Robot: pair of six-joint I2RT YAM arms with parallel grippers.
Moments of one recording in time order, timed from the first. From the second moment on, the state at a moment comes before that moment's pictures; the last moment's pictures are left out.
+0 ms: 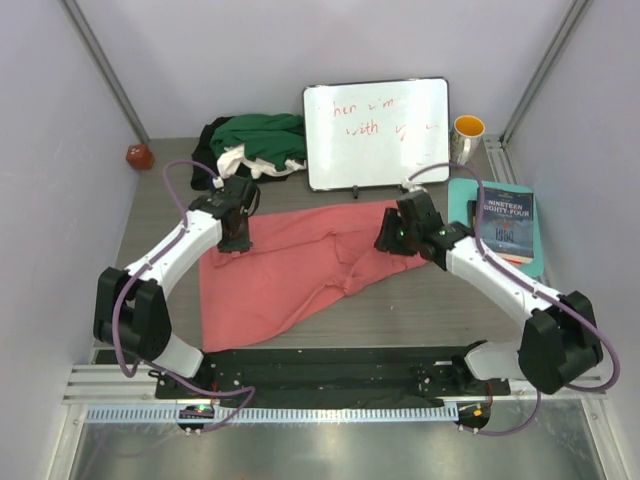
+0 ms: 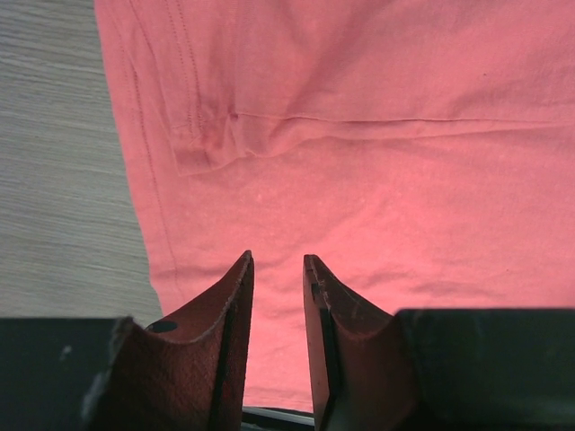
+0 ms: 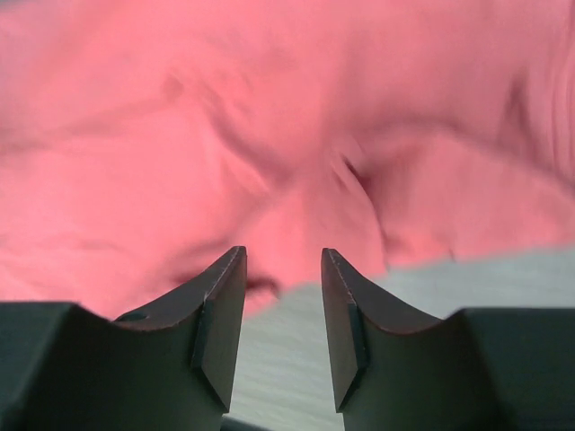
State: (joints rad) left arm -0.36 1.51 1.17 -0.85 -0.30 -0.42; right arm 0.48 1.34 1.00 -0.46 0.04 0.55
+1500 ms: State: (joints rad) left arm -0.36 1.55 1.17 -0.84 -0.29 -0.41; right arm 0.53 1.42 0.73 -0.30 0.13 0.66
